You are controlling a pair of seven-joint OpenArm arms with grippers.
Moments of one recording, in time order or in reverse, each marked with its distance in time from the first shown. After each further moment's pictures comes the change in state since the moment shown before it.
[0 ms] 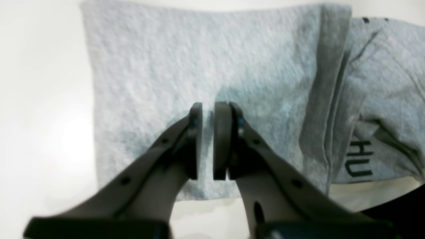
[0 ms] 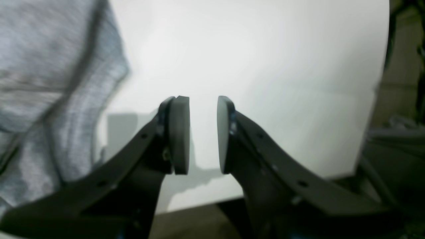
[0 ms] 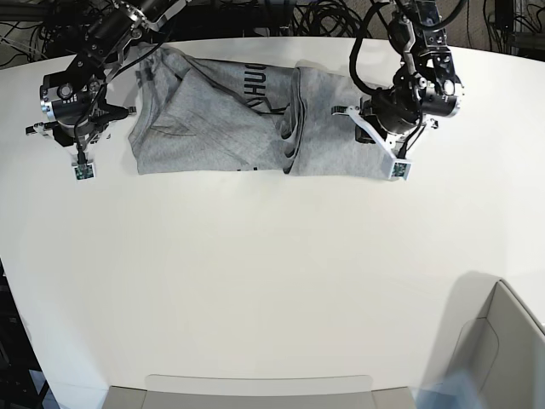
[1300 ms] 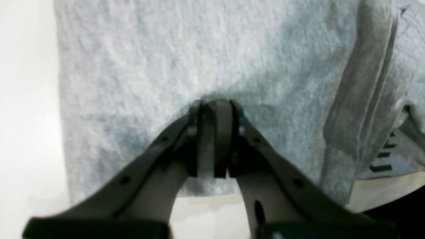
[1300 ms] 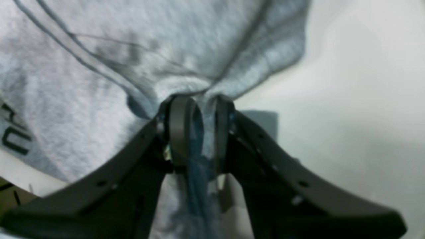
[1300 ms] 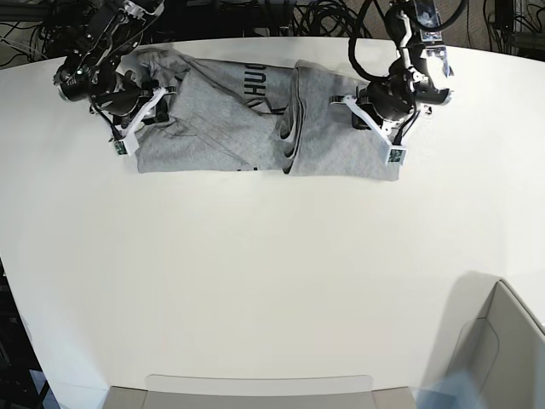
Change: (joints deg) left arm 3.2 0.0 0.2 -4.9 0.0 0.0 -5.8; right arm -6.7 0.7 0.6 -17.4 36.7 0.0 -2.5
